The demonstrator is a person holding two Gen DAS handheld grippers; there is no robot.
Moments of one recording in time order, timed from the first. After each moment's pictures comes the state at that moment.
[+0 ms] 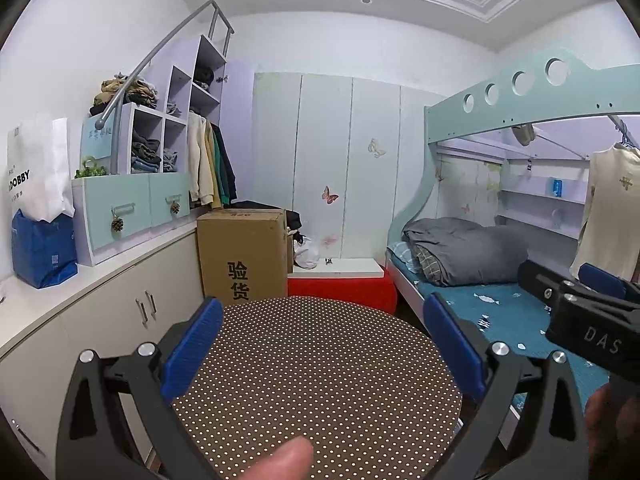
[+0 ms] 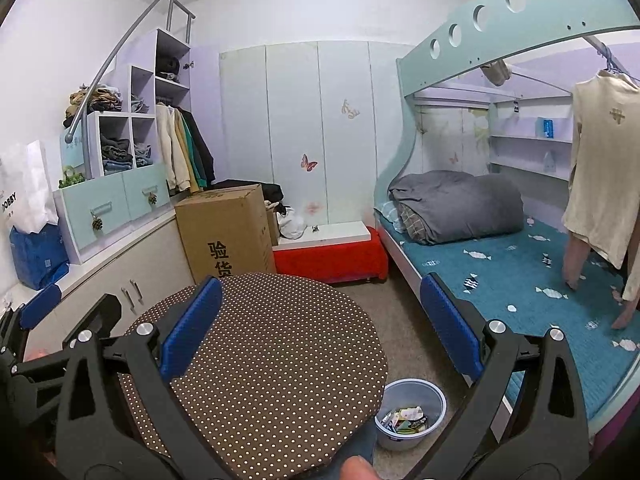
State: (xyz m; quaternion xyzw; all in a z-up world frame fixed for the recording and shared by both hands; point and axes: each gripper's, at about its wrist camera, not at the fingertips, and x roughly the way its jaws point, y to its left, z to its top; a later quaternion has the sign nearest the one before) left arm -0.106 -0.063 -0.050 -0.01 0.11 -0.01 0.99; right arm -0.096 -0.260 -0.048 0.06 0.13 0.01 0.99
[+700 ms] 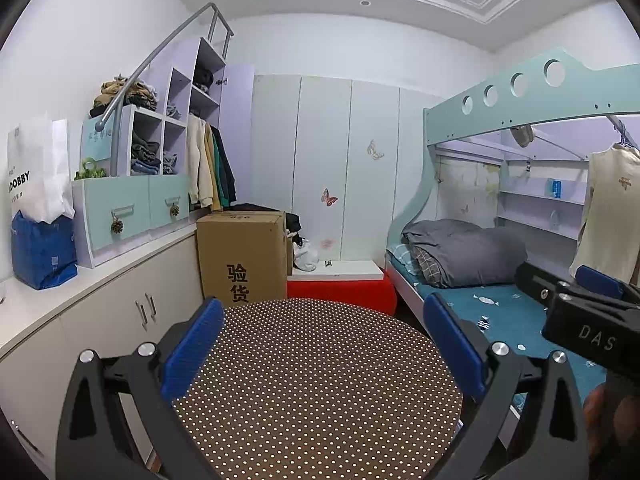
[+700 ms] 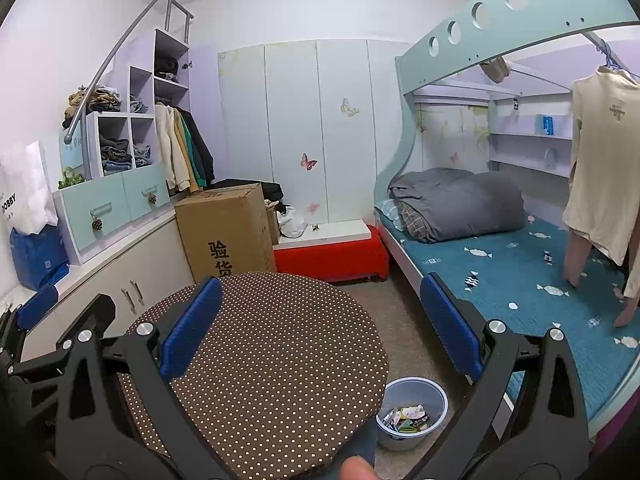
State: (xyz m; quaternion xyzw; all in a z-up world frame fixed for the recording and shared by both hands) left arm -0.110 -0.065 -0.052 -0.01 0.10 -0.01 0.99; right arm -0.093 -0.260 -0.052 0.06 0.13 0.01 0.99
